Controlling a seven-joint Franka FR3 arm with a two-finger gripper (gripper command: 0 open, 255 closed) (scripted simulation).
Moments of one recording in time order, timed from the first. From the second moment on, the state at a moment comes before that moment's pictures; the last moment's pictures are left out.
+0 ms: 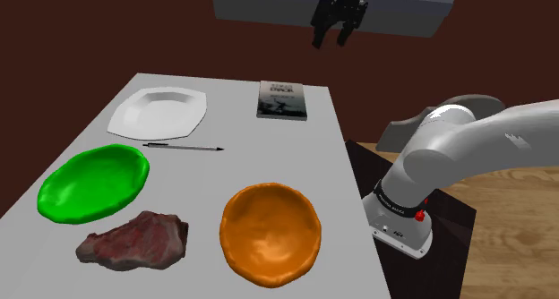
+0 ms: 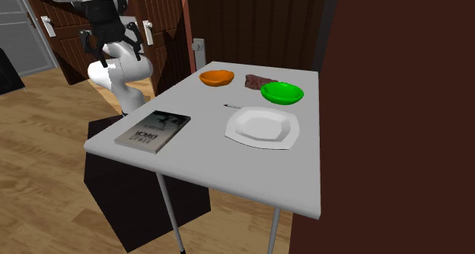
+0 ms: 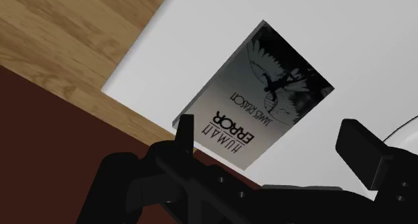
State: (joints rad) arm -0.01 -0.83 -0.03 -2.38 0.08 1.68 0.16
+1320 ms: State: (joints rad) arm 0.17 -0.33 0.32 -2.13 -0.04 1.85 0.15
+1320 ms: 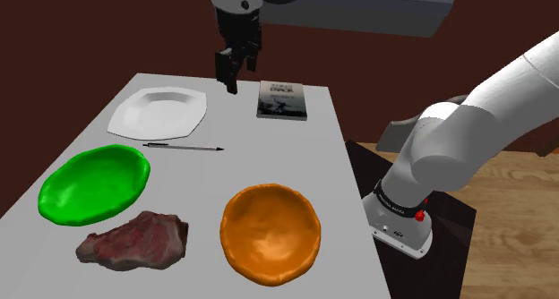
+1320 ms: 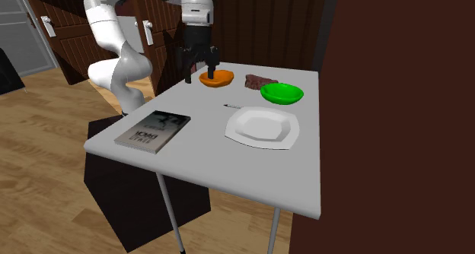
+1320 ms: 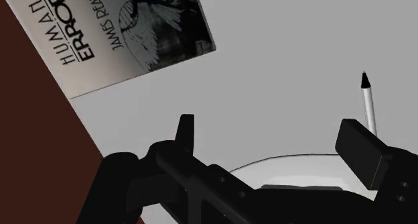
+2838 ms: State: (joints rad) arm 0.29 0.10 0.52 -1.97 -0.34 1.94 0.25
